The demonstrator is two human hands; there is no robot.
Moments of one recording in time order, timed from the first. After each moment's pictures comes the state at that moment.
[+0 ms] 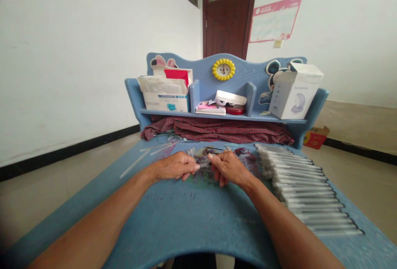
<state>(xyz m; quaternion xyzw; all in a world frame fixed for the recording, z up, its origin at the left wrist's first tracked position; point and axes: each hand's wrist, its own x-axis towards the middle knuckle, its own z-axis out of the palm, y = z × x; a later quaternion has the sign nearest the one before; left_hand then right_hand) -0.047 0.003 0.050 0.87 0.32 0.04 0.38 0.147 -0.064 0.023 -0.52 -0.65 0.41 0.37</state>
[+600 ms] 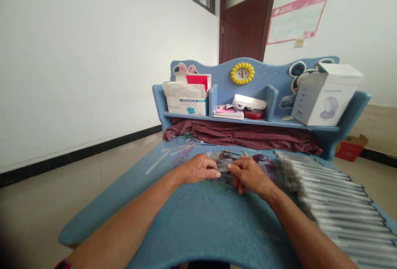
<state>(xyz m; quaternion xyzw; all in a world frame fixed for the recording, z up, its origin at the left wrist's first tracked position) -0.043 -0.003 0.041 0.90 0.31 0.11 0.29 0.145 -0.064 0.016 -0.53 -0.66 0.40 0.35</state>
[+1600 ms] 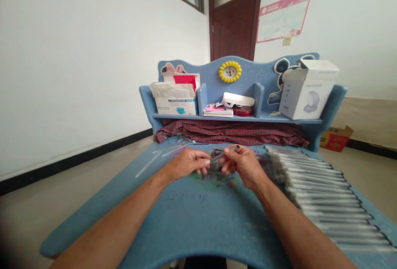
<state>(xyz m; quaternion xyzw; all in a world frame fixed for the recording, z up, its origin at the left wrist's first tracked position) -0.038 0.003 0.041 0.82 0.32 0.22 0.43 0.151 -0.062 0.027 -0.39 -0.45 0.54 0.60</state>
